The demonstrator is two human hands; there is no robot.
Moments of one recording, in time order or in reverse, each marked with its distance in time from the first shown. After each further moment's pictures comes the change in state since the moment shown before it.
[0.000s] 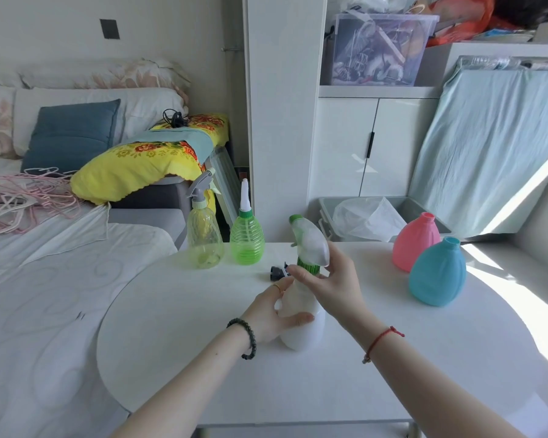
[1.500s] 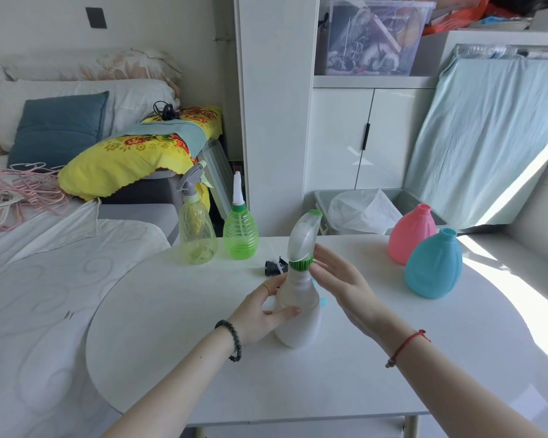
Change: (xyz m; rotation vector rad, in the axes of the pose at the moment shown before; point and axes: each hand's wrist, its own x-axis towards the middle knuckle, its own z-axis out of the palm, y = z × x) left_hand -0.005 -0.010 -0.002 -0.022 0.031 0.027; right_hand -0.005 0.019 -0.034 0.105 -0.323 0.186
